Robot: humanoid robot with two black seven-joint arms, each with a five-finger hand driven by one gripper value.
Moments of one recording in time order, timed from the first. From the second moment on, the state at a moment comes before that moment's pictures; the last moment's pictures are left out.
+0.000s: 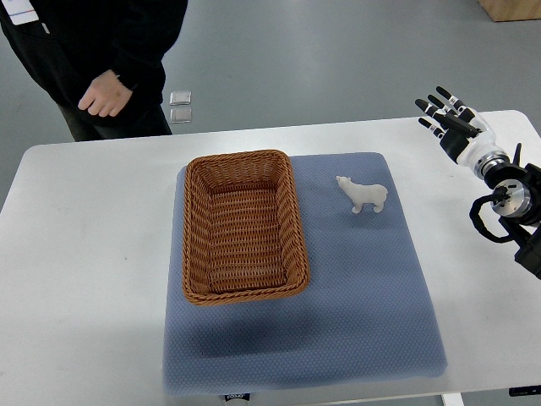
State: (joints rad) left arm 0.01 0.00 -0.16 -0.15 0.04 -0.02 0.06; right arm 0.77 -0.28 0.76 0.47 -0.05 0.21 0.23
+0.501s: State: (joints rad) left arm 0.01 0.00 -0.16 -0.15 0.04 -0.02 0.06; right arm 0.76 -0.27 0.76 0.47 -0.05 0.22 0.23
